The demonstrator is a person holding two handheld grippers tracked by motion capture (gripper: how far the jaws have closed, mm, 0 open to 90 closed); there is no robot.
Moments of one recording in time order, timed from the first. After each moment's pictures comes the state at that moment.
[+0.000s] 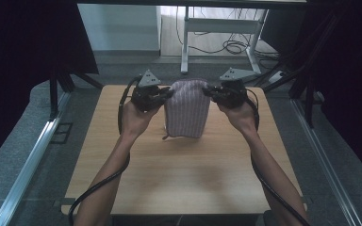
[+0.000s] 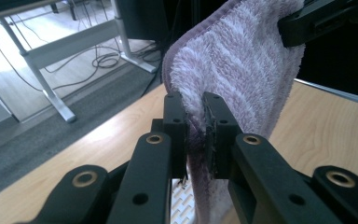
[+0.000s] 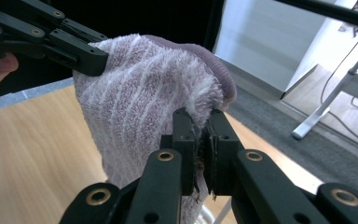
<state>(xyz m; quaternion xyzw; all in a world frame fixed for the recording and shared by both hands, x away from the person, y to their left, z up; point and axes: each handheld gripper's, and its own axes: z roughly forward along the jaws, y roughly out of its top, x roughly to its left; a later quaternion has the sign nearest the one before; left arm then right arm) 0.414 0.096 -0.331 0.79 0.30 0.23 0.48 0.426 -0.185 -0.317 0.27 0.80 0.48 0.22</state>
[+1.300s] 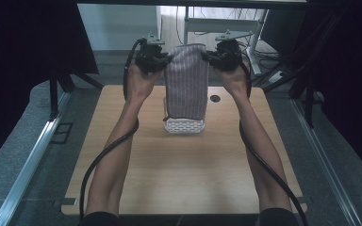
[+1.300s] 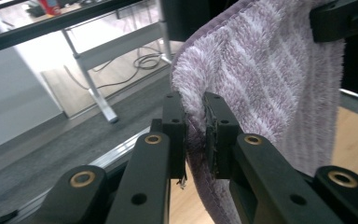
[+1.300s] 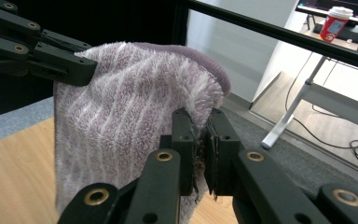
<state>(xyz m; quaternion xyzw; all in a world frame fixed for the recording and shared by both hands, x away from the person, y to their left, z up) 0.501 0.087 -0.279 0.77 0.35 0.29 0.44 0.510 -0.168 -0.265 0.31 0.77 0.48 0.27</state>
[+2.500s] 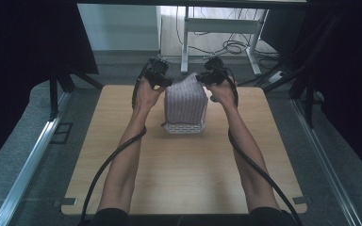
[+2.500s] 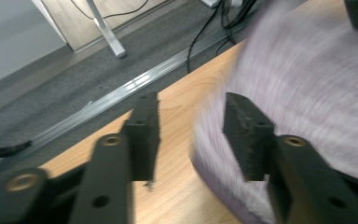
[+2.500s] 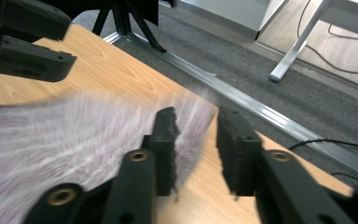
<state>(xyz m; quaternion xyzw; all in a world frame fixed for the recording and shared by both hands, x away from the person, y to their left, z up) 0.551 0.077 -0.369 0.81 0.41 0.24 0.34 0.568 -0.156 -0.361 0.38 0.81 0.39 0.21</state>
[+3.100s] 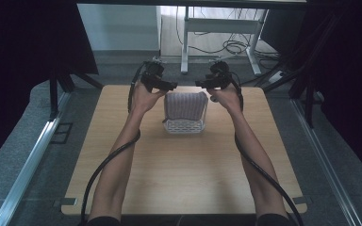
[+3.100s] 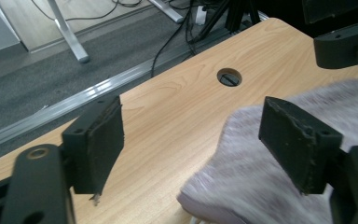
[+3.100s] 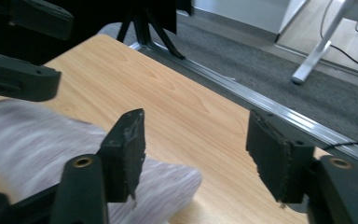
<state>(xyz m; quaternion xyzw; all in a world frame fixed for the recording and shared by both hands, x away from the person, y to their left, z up) 0.528 0.088 -0.364 0.80 0.41 0.18 0.40 0.548 -0.171 -0.362 0.38 0.80 0.42 0.17</state>
